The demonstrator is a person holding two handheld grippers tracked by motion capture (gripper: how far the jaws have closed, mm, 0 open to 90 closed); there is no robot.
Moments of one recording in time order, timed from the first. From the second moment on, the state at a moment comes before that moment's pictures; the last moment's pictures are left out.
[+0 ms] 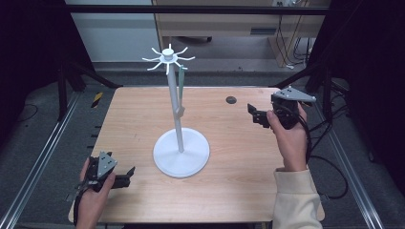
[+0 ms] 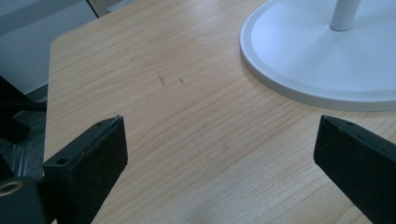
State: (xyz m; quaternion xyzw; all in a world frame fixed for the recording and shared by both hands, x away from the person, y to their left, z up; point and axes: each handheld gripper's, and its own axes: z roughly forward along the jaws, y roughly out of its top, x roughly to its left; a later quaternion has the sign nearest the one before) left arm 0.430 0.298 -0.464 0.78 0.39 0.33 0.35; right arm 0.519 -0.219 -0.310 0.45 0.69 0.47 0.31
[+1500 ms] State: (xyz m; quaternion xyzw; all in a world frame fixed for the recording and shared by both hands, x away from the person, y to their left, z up) left arm 0.432 0.295 -0.469 0.79 0.40 0.33 0.33; right arm 0.550 -0.195 -0.448 0.46 0.77 0.38 0.23
